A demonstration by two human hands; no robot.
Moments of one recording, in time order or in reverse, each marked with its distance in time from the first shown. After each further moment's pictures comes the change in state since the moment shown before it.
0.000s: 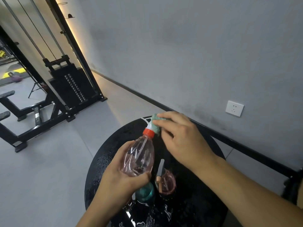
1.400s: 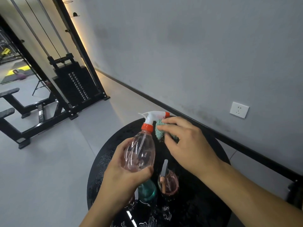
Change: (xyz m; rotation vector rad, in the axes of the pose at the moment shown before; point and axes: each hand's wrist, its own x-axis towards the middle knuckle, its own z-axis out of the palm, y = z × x) left_hand 0.005 -0.011 -0.005 0.058 0.112 -0.019; right_hand -0.006 -0.003 0.005 0.066 -0.030 0.071
